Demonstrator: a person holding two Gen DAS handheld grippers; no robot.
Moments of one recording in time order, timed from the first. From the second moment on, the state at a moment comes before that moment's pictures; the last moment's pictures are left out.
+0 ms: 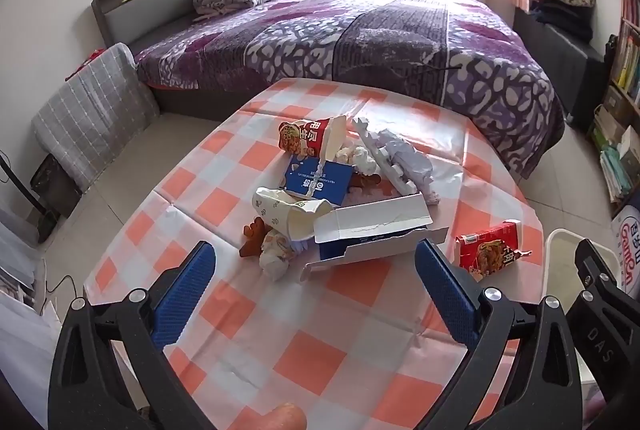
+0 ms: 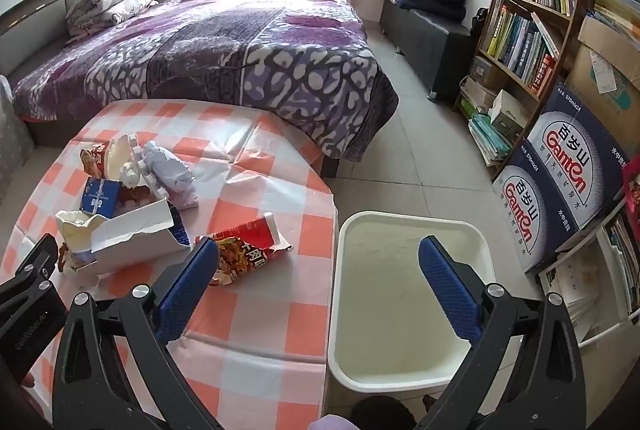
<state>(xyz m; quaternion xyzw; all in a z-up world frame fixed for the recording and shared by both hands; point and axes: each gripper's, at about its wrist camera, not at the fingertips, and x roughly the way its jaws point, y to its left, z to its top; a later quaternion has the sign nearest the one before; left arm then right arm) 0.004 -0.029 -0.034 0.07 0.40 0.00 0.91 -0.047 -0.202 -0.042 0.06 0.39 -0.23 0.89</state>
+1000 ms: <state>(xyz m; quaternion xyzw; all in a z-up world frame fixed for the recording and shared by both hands) 0.008 -0.032 -0.040 0.08 0.42 0.00 0.91 -0.042 -0.202 -0.049 0.04 0.41 -0.24 0.88</state>
